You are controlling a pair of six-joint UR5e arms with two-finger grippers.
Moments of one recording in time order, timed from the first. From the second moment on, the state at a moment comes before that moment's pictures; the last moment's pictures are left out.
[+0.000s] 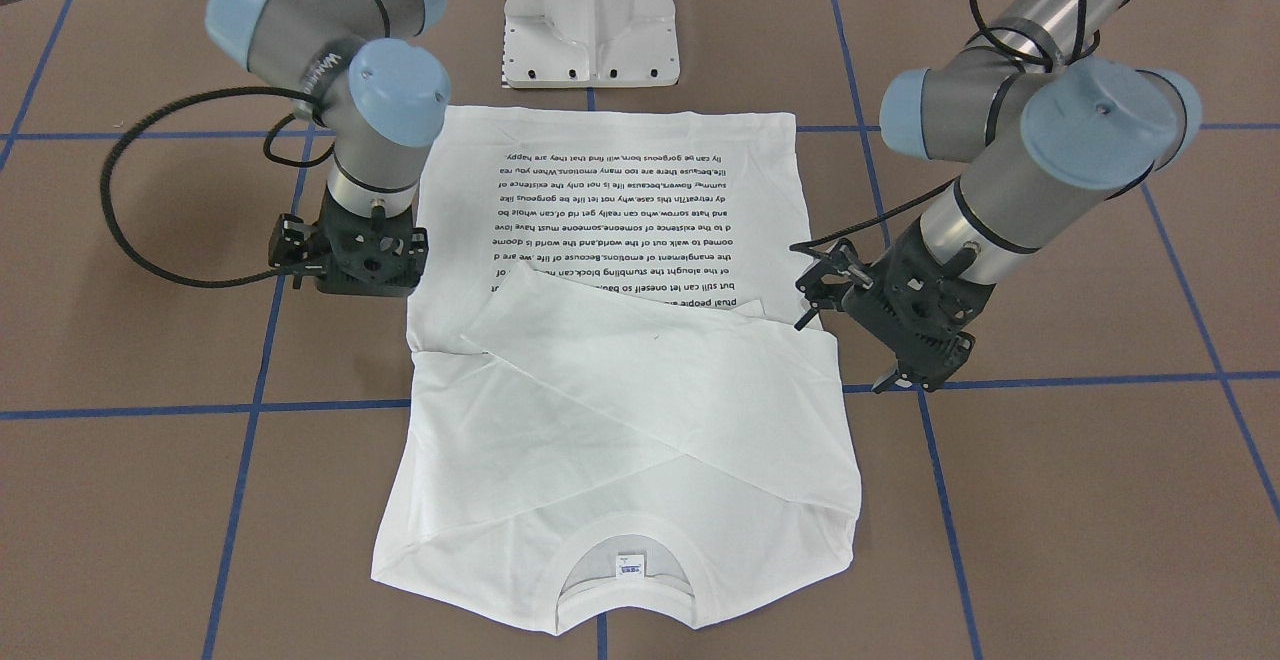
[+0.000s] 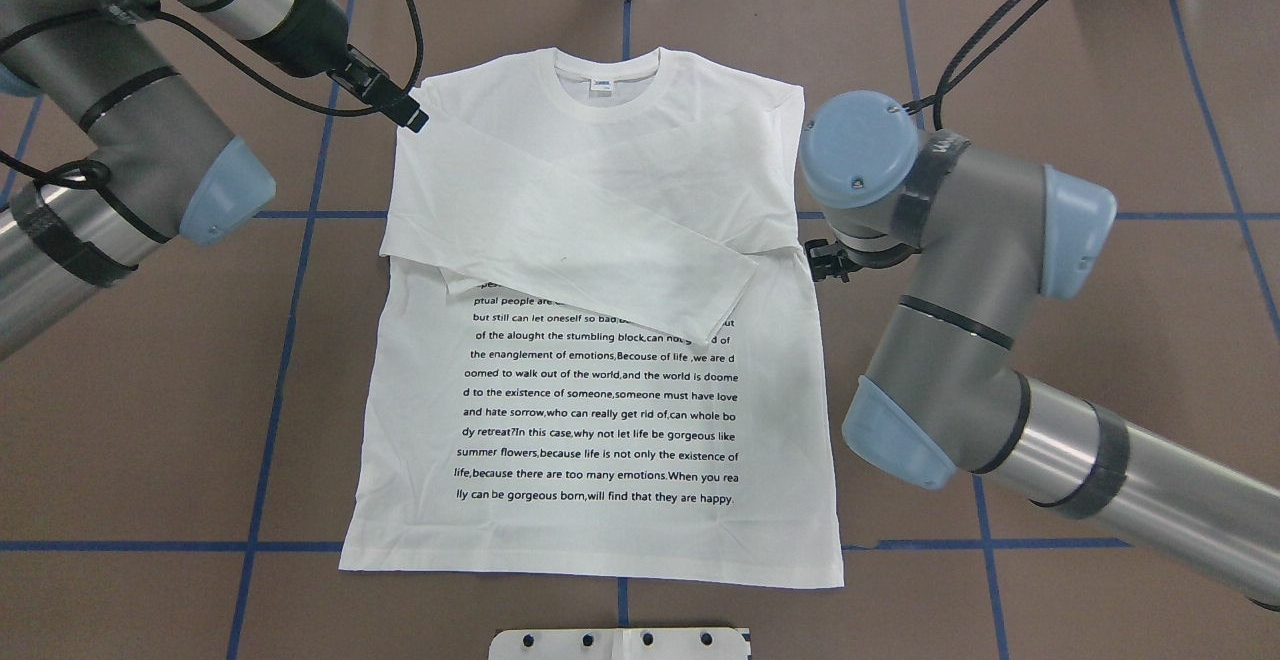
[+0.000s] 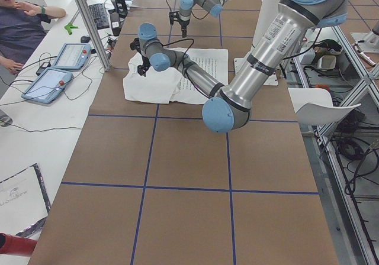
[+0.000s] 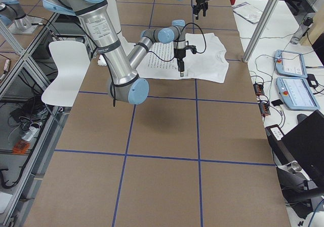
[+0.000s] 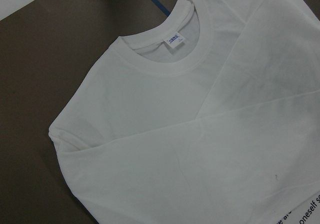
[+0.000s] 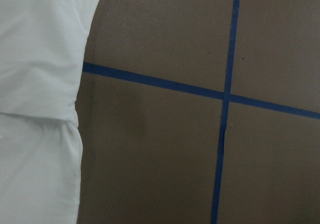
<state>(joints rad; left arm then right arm) -0.96 -2.17 -1.56 -1.94 -2.25 -0.33 0.64 -1.04 1.86 -2.00 1.70 0.87</state>
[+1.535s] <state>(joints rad) -0.43 -1.70 -2.13 -1.92 -1.85 -1.20 0.31 -1.59 2.21 -1.38 1.56 1.51</state>
